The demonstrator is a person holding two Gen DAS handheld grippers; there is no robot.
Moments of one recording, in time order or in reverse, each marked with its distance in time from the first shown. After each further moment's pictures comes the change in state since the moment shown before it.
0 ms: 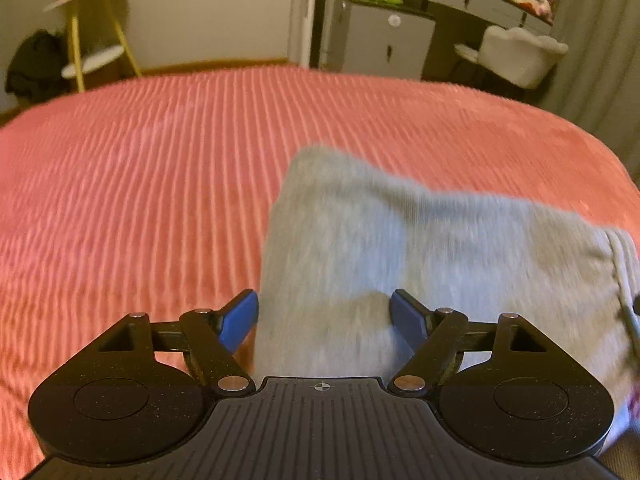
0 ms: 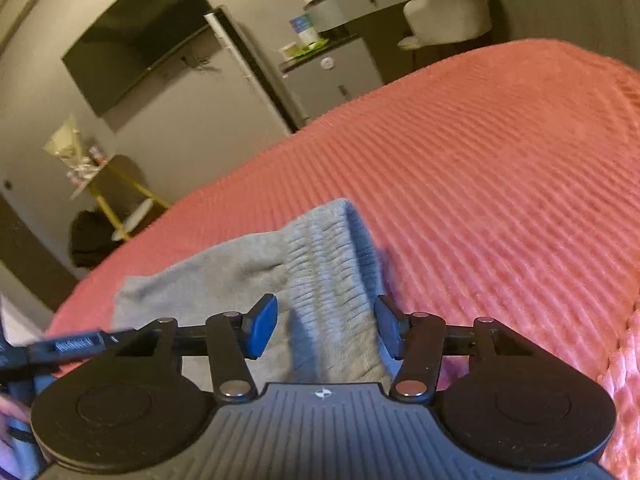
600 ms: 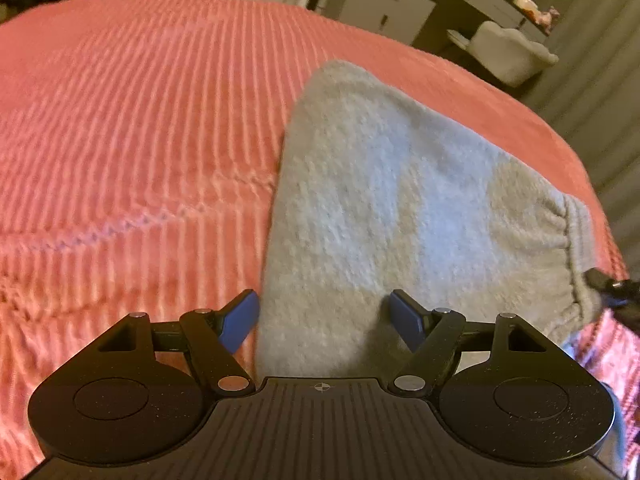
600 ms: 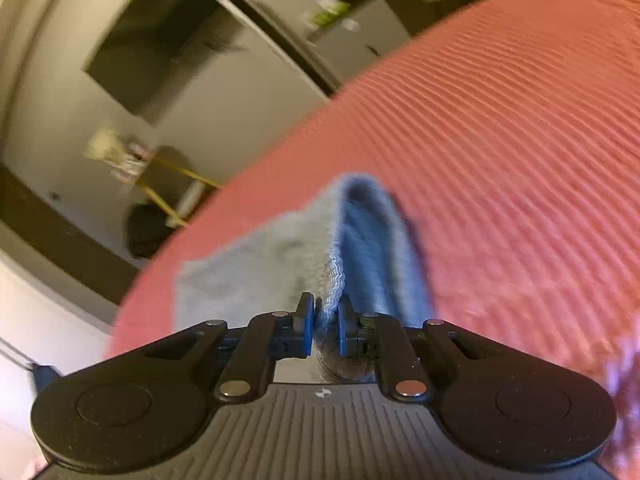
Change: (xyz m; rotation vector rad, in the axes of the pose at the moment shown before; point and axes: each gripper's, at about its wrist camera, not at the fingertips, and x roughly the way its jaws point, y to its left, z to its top) left arm -0.025 0.046 -0.046 -0.154 0.127 -0.178; right arm -0.014 -0.027 0.011 0.107 0.133 0.129
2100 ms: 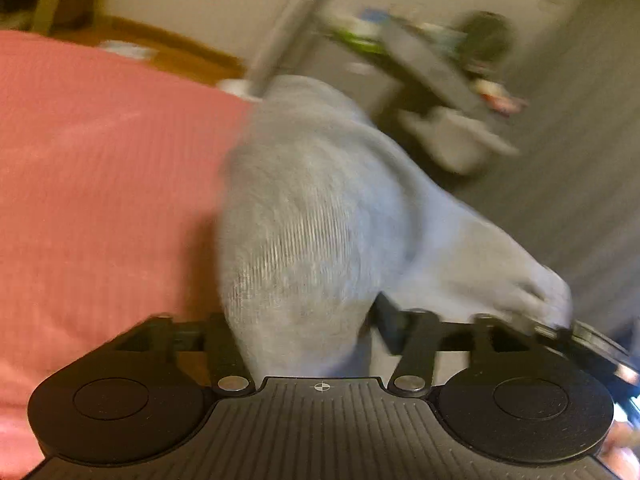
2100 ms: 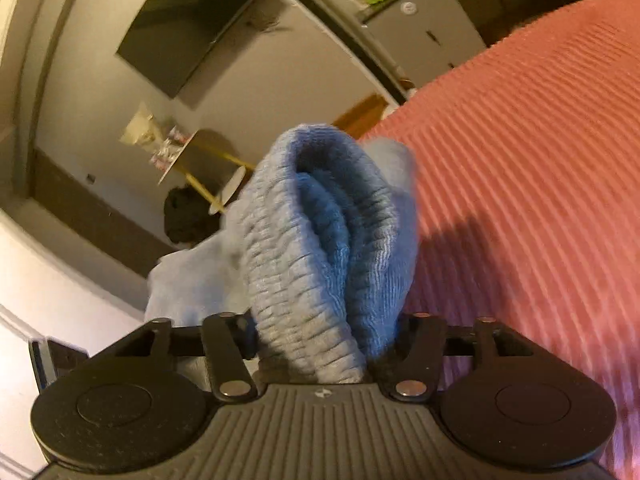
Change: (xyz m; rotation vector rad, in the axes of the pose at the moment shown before) left arm 0.017 -0.026 0.123 -0.147 -0.183 -0.139; right arm 0.077 0.034 0.109 -0.036 0.065 0.148
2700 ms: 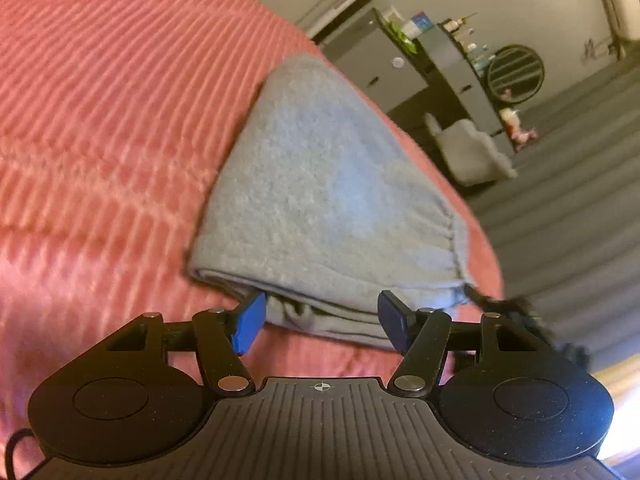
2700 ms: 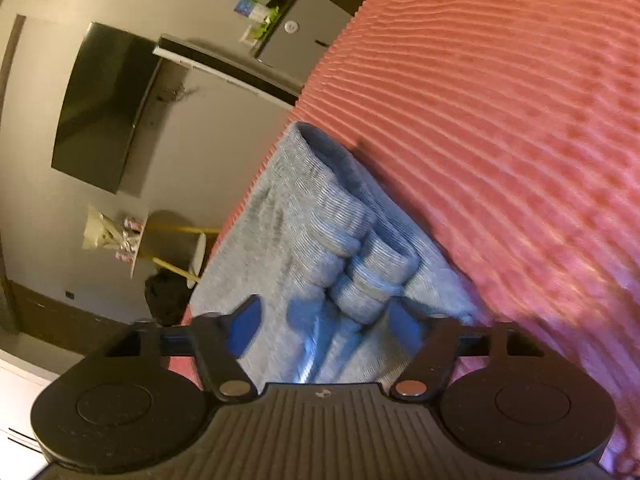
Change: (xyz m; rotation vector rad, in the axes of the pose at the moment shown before) left arm -0.059 0.046 -0.110 -0.248 0.050 -0.119; right arm -0.014 -0.057 -0.092 0.374 -0.125 -0.036
